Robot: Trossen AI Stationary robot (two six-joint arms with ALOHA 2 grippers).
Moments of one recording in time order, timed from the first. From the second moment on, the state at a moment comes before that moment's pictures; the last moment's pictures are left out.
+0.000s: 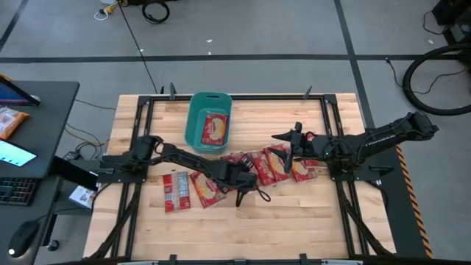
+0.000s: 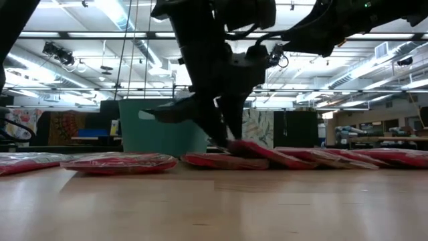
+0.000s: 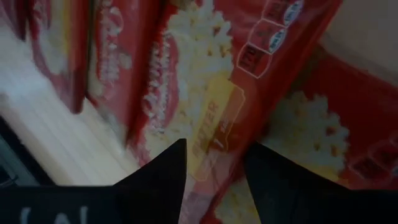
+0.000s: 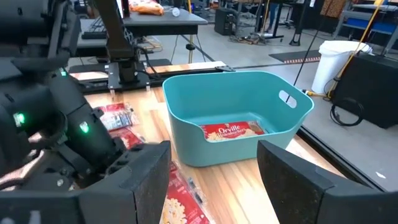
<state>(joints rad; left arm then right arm) -0.20 2.14 1.58 -0.67 -0.46 0.70 0.18 0.94 0.49 0.22 0.52 0.08</state>
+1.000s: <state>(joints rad) -0.18 1.82 1.59 -0.74 -0.70 0.68 0.18 0.94 0.49 0.23 0.52 0.08</state>
